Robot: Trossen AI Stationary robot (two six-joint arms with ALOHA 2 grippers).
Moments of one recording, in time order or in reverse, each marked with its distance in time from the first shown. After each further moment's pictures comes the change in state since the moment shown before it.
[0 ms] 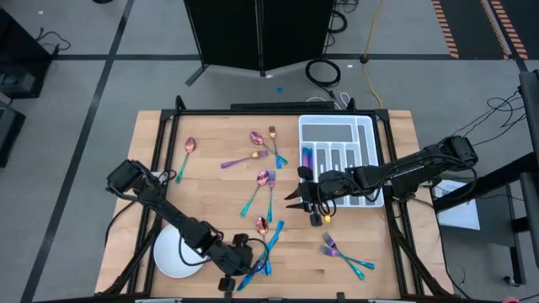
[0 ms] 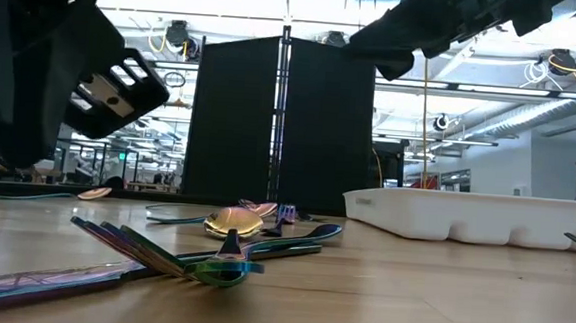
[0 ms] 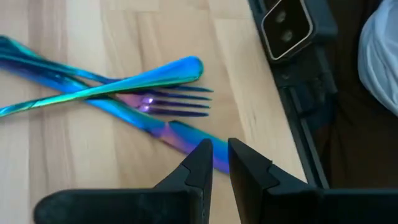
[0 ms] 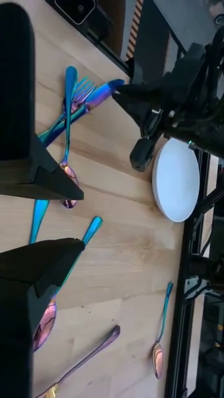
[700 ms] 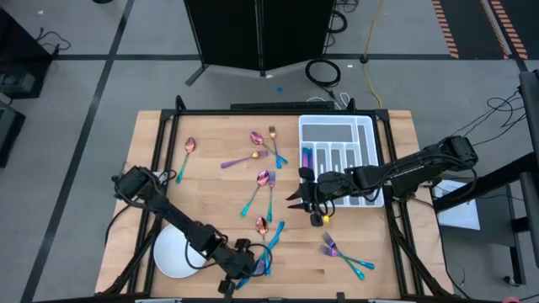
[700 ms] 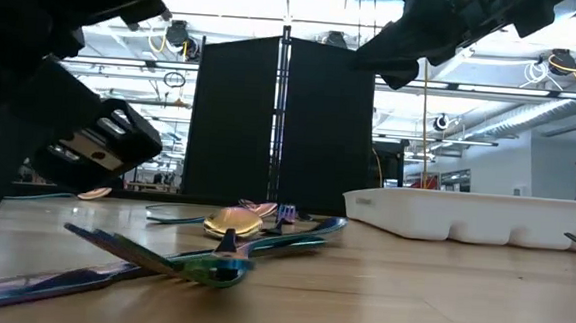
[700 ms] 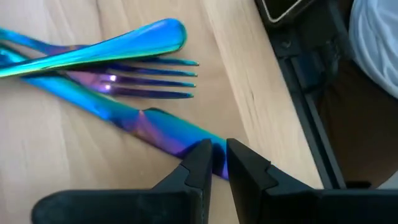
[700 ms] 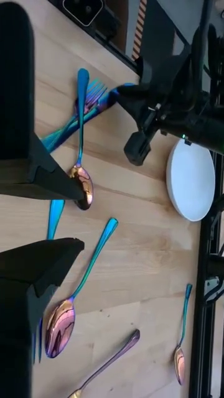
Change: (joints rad) left arm 0.005 0.100 0.001 0.059 0.094 0.029; right arm 0.000 0.000 0.001 -0.055 0.000 0.045
